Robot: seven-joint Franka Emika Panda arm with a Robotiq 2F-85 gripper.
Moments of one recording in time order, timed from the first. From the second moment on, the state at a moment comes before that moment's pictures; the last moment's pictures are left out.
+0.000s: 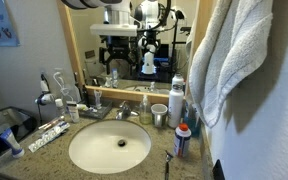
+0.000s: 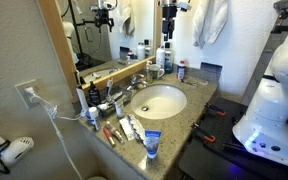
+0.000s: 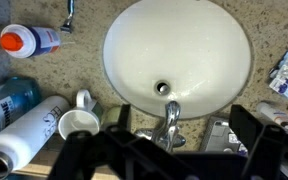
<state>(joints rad) -0.06 -0.06 -0.19 -2.00 -0.01 1.90 -0.48</state>
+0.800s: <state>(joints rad) -0.15 0.27 -0.14 -1.72 0.03 2.00 -0.59</state>
